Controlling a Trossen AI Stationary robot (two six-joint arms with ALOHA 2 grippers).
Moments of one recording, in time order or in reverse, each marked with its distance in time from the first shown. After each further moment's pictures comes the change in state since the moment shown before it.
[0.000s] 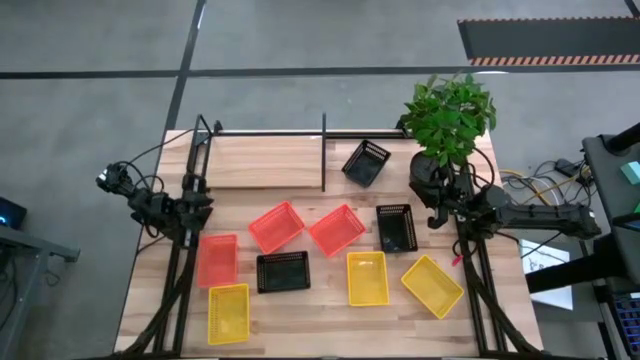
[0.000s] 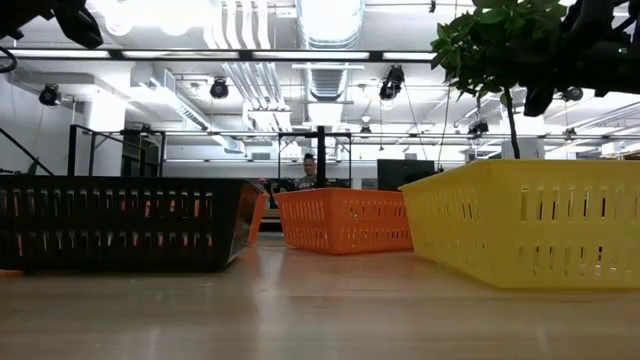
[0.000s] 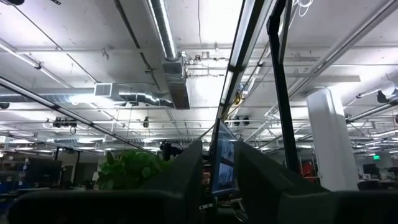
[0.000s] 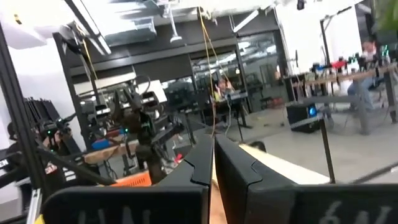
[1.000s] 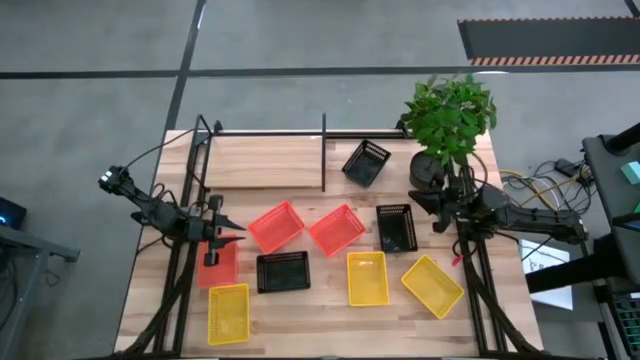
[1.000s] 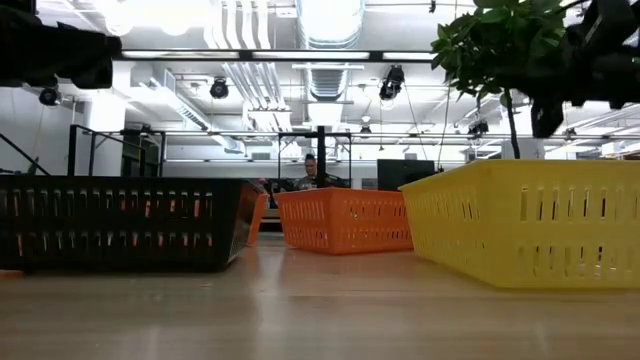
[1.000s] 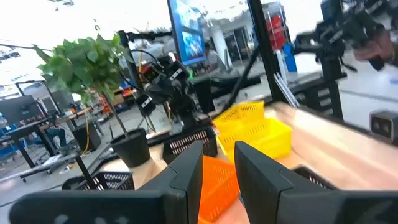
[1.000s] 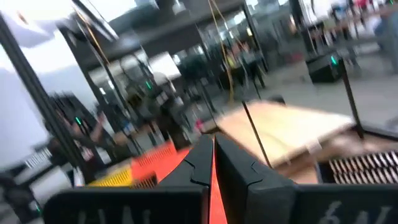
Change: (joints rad) left arm 0.000 -0.048 -0.004 -0.692 -0.007 -0.045; right arm 0.000 -0.229 0.000 -0.332 -0.075 0.218
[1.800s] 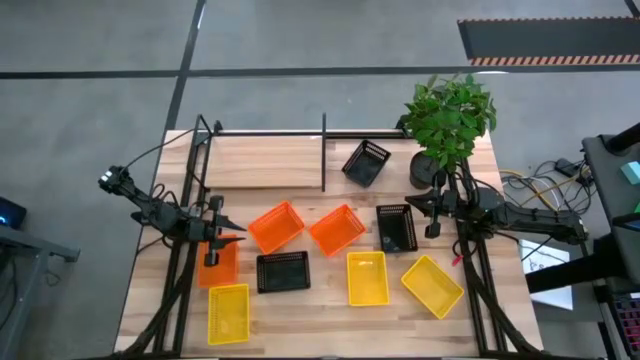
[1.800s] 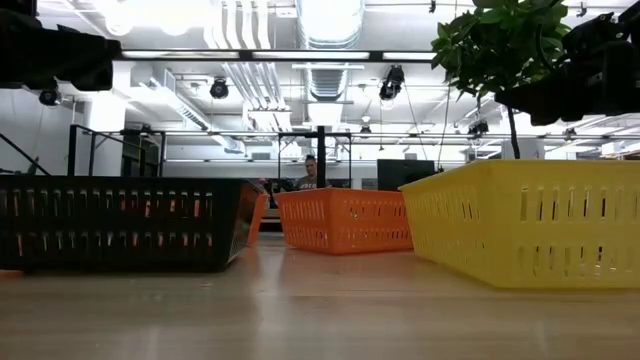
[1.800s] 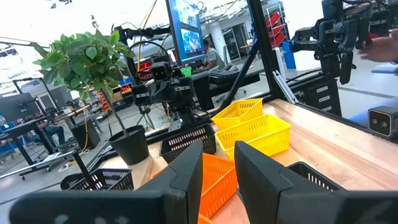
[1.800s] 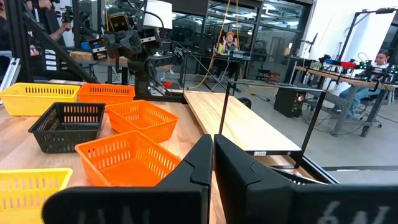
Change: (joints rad) left arm 0.000 0.001 -0.002 -0.032 0.004 -0.007; right arm -0.002 -0.001 0.000 -0.165 -0.009 -0.538
